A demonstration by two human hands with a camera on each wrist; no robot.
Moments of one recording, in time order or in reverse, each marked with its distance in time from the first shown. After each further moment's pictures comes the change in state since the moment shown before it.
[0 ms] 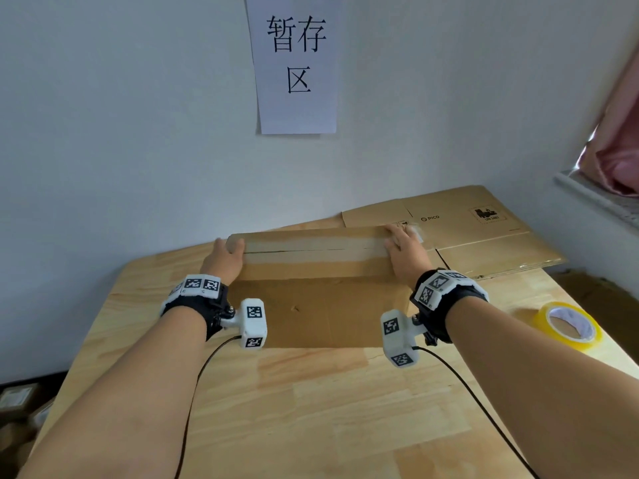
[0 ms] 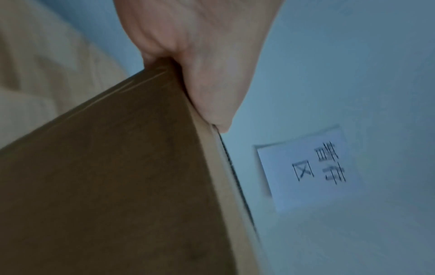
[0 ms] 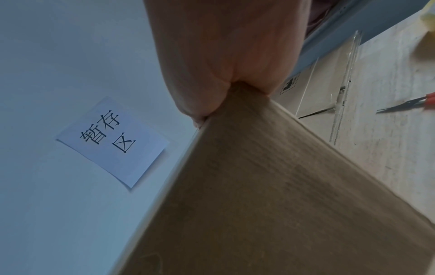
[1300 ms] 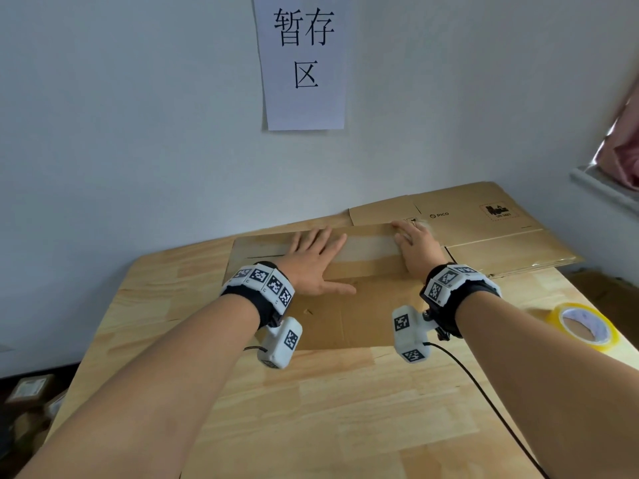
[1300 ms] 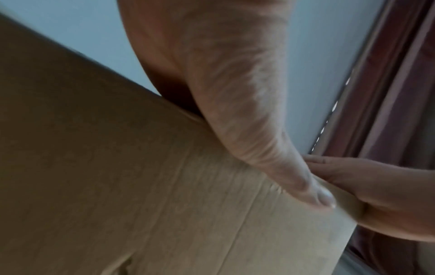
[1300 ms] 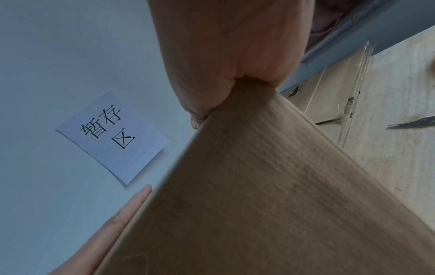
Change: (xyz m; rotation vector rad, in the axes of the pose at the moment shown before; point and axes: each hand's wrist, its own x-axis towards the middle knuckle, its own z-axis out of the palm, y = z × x) left_hand -0.040 0.084 0.042 0.706 -0.386 0.735; right_hand 0.008 0.004 -0.008 -0.074 0.007 -0.004
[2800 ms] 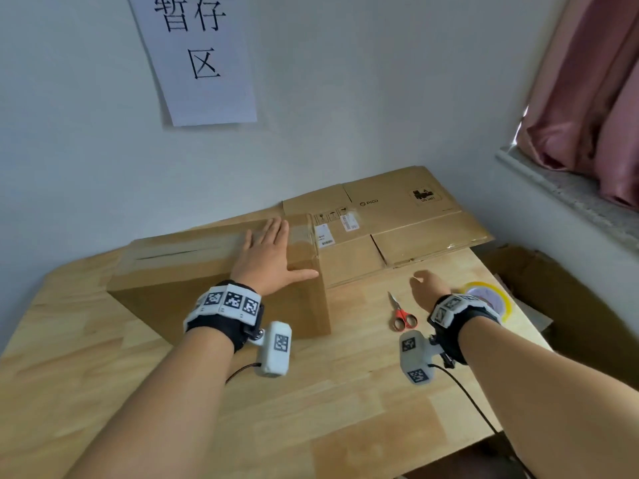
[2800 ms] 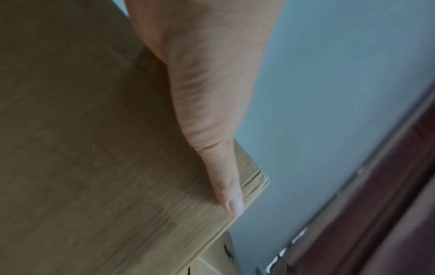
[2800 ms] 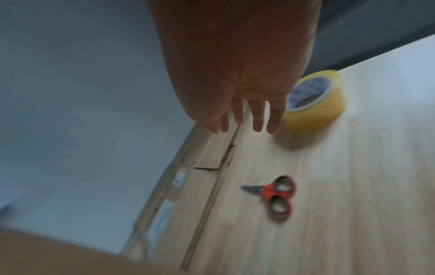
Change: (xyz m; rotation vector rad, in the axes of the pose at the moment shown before) left_hand 0.057 0.123 -0.011 -0.036 0.165 -0.215; right_hand -0.031 0.181 -0.095 -0.085 -0.144 0.459
